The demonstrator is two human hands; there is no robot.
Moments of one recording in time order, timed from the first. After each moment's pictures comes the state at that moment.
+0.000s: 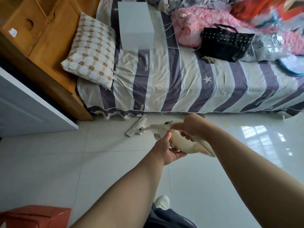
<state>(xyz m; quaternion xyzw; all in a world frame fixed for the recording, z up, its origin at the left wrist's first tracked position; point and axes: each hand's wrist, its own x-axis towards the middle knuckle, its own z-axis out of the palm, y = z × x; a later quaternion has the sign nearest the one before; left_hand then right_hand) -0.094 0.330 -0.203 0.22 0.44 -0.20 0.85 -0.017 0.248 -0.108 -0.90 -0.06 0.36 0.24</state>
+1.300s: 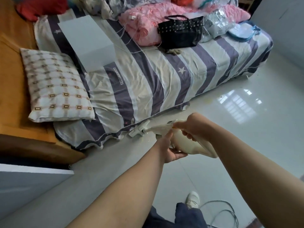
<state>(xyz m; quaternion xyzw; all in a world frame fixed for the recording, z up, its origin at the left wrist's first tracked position) -0.038 0.440 -0.199 0.37 0.38 -0.40 0.75 -0.014 0.332 -0.101 -0.87 0.18 0.30 0.34</state>
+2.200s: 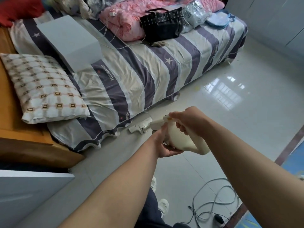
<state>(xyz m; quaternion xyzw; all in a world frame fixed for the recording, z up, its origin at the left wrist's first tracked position) -0.099 0.485 -0.184 0.41 0.34 -0.47 0.70 -0.099 0.375 -0.094 -0.79 0.30 0.23 0.48</state>
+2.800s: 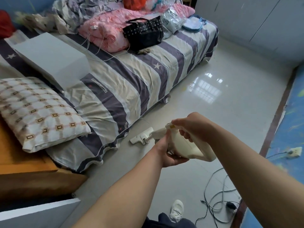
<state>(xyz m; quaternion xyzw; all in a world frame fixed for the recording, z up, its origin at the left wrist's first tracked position) -0.095 0.568 -0.157 0.39 0.31 -0.56 0.66 -0.111 0.463 -0.062 -0.76 0.37 0.20 0.49</state>
